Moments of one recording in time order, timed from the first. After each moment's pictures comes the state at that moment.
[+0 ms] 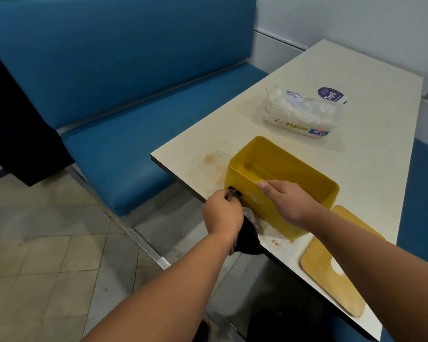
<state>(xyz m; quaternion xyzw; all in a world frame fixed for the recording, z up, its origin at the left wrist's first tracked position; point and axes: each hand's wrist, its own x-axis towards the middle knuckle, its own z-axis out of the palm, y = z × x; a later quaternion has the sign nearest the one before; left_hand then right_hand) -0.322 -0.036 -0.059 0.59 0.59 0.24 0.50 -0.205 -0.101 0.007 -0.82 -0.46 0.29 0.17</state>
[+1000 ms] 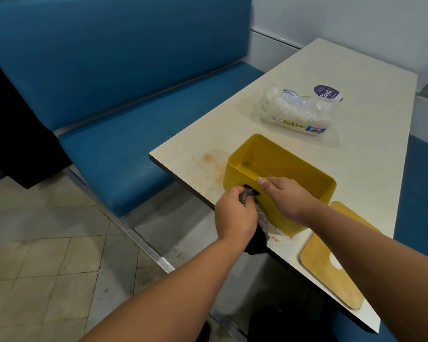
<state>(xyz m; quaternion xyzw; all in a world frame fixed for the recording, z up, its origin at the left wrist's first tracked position) -0.322 -0.059 -0.047 0.65 0.49 0.29 0.51 -0.205 -0.100 0.004 -0.82 -0.46 0.28 0.18</state>
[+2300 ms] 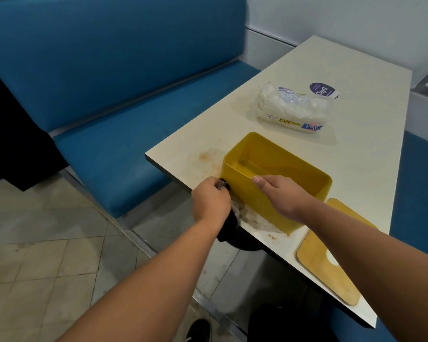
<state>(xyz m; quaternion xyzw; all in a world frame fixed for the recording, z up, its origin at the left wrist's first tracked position) -0.328 -0.015 -0.055 0.65 0.58 0.24 0.43 -0.205 -0.101 0.005 -0.82 -0.45 0.30 0.18</state>
